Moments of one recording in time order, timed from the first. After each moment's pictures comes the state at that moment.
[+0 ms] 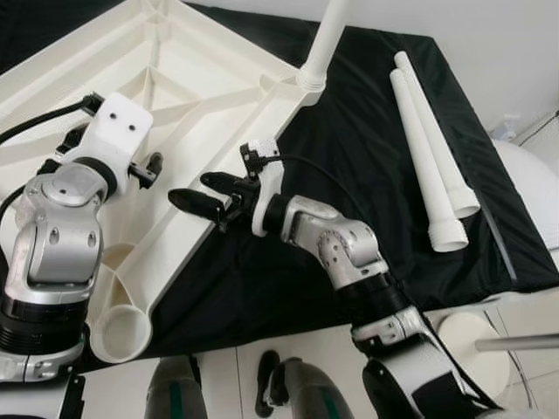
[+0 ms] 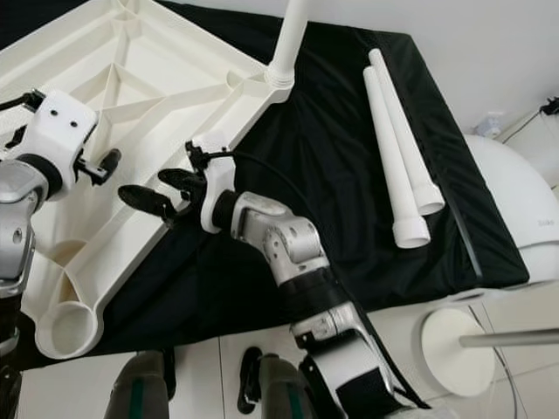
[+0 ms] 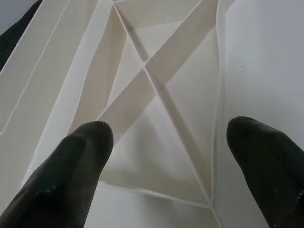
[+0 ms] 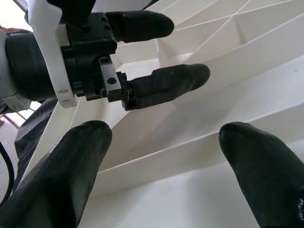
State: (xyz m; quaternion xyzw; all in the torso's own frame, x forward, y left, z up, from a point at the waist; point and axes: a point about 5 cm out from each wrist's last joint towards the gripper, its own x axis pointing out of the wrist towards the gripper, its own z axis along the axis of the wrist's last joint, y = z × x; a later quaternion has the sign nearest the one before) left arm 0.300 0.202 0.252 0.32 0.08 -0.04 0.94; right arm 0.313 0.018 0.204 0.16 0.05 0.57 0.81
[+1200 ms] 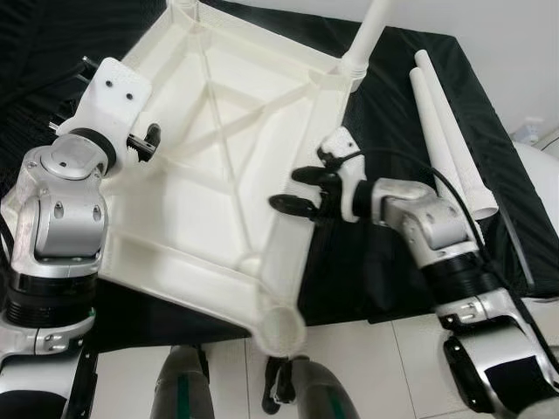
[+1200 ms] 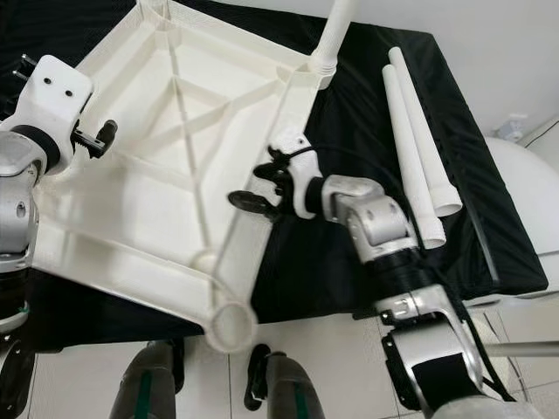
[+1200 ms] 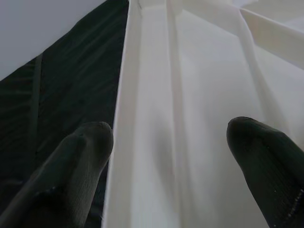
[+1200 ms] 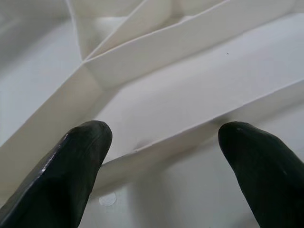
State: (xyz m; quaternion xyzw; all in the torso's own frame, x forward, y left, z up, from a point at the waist) left arm 0.317 0.195 0.276 0.31 0.04 -0.04 0.95; right arm 0.339 -0.115 0.196 -0.08 0.14 0.46 0.88
